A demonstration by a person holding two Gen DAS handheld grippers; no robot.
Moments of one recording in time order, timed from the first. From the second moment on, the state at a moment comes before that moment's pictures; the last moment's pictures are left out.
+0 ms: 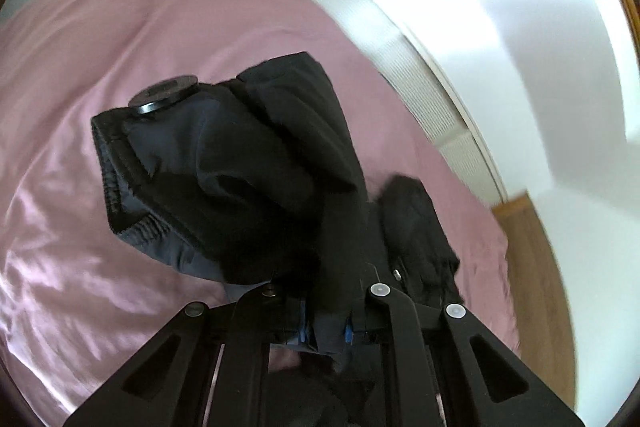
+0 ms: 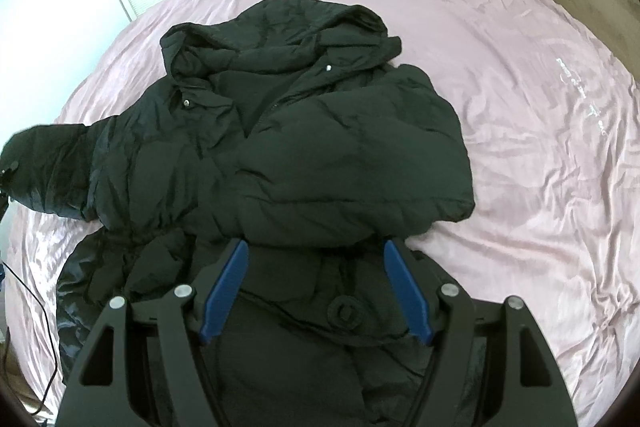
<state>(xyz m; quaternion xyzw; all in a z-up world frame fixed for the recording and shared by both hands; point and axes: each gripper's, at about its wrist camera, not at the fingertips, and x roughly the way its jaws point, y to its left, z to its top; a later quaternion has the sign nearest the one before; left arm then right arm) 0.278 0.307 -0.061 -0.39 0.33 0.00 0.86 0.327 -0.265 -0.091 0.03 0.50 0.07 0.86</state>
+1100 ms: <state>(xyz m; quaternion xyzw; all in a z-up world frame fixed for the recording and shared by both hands) 0.352 0.013 -0.147 -0.21 0.52 -0.15 0.82 0.298 -0.348 -0.115 0.07 0.52 0.06 0.85</state>
